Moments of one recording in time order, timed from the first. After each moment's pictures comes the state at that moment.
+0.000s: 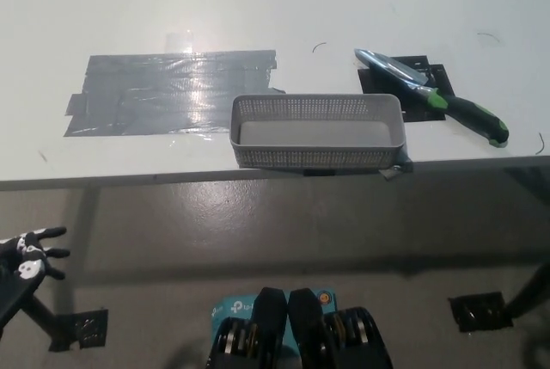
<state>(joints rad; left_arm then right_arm) 0.05 0.38 0.24 -0.41 -0.22 0.45 -0.12 -0.04 -0.29 -0.18 -0.18 -0.03 0.02 0.04</state>
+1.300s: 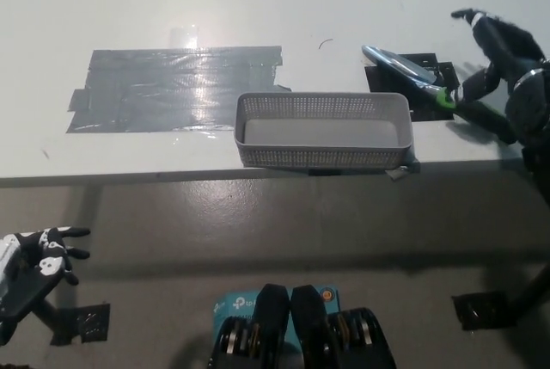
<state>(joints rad) 0.03 0.43 0.16 -0.42 -0.22 0.46 -0.13 -0.89 -0.42 0.39 0.48 -0.58 0.44 0.24</state>
